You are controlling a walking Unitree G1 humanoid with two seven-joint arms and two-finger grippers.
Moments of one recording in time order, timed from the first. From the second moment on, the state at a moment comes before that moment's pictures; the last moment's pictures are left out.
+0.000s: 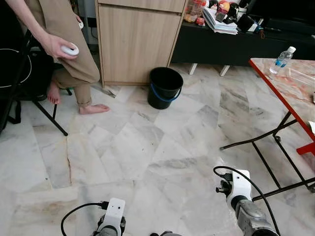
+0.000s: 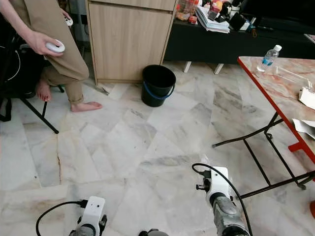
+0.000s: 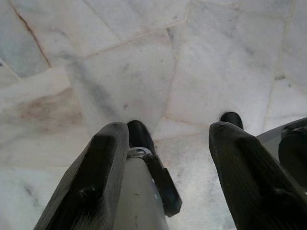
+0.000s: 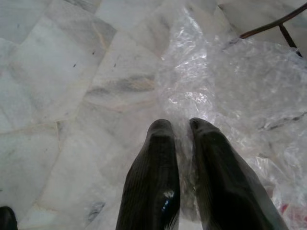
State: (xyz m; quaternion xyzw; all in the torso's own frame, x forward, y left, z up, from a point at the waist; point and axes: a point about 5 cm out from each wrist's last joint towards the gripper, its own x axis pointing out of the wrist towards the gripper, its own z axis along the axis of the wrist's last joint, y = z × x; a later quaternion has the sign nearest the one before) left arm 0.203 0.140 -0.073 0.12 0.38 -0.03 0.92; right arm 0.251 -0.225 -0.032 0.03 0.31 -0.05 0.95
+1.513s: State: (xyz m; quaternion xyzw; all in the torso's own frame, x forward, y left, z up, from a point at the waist) left arm 0.217 0.158 -0.067 0.16 0.38 -0.04 0.91; right arm 0.233 -0.222 -0.047 0.10 0.33 -0.13 0.93
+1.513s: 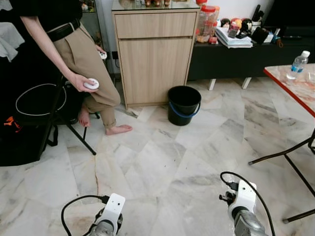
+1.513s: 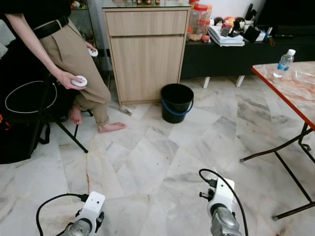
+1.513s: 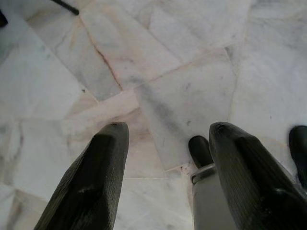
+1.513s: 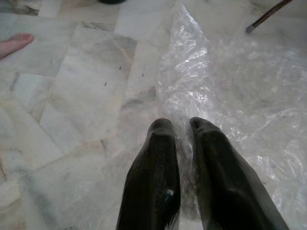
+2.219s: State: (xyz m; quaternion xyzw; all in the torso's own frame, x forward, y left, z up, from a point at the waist) left arm 0.217 0.158 -0.067 0.15 0.38 -0.03 0.91; right arm 0.244 -0.219 -0.041 0.10 0.32 -0.12 0.93
